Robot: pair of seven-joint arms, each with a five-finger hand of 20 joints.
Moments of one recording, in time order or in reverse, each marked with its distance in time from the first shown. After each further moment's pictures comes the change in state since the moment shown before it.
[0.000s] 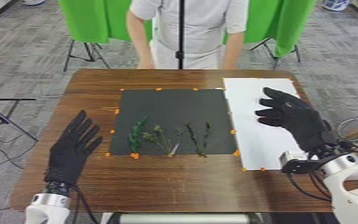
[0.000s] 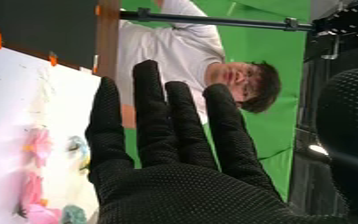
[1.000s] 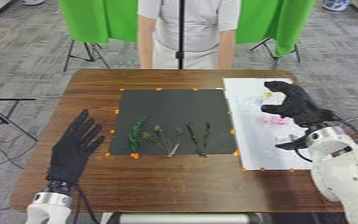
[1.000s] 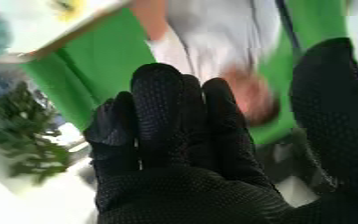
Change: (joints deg) left arm -0.3 0.4 0.4 0.0 0.1 -0.5 -0.4; right arm 16.2 16.0 -17.0 9.8 -55.4 9.8 7.5
